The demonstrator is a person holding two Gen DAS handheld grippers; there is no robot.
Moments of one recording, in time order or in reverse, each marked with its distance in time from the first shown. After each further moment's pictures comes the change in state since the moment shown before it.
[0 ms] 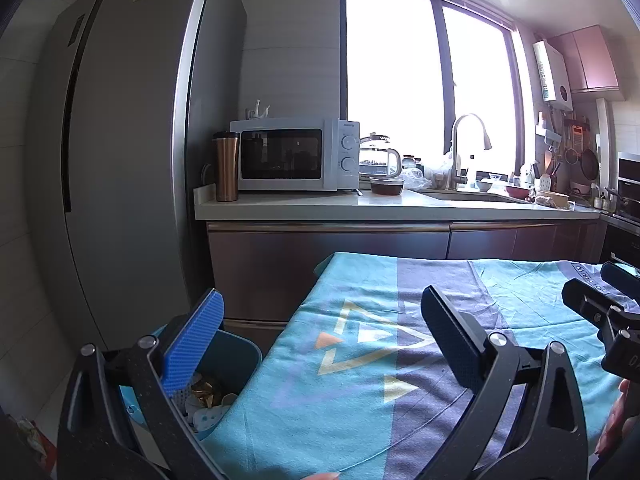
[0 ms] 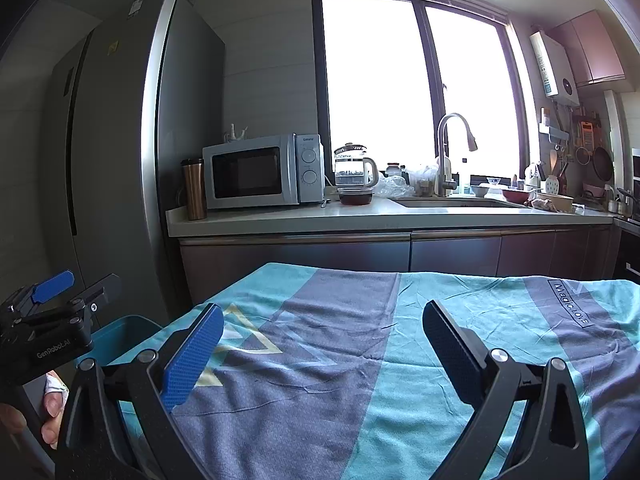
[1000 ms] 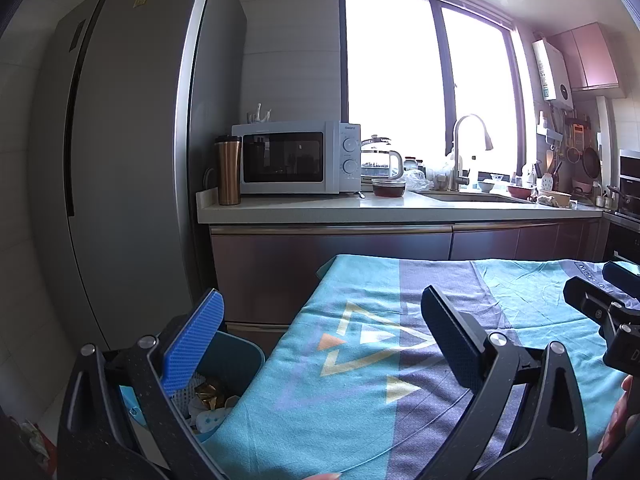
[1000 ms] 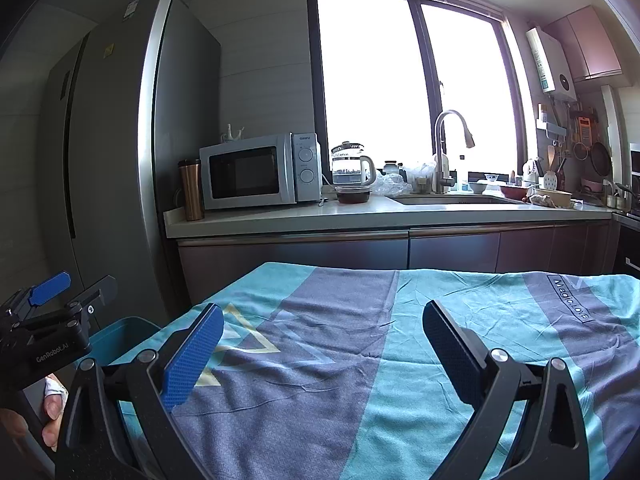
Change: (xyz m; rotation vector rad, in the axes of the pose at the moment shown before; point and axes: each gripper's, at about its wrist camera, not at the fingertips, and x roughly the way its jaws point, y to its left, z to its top) left arm -0.004 -0.002 -0.001 0.011 -0.012 0.015; right arm 0.002 -0.002 -0.002 0.012 0.004 -0.005
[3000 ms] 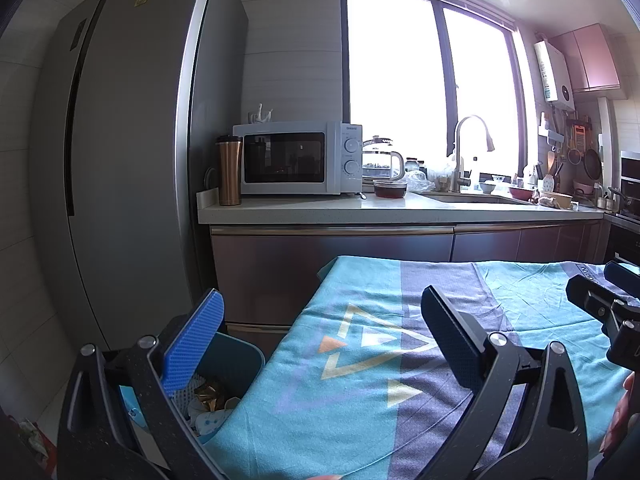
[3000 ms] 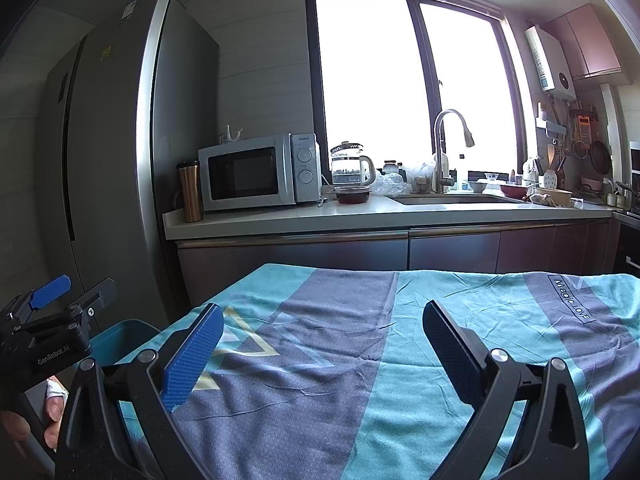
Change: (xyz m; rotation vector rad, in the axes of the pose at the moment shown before) left arm 0.004 0.001 0.000 -0.004 -0.002 0.003; right arm 0.000 0.003 0.003 0.007 0.001 -0.004
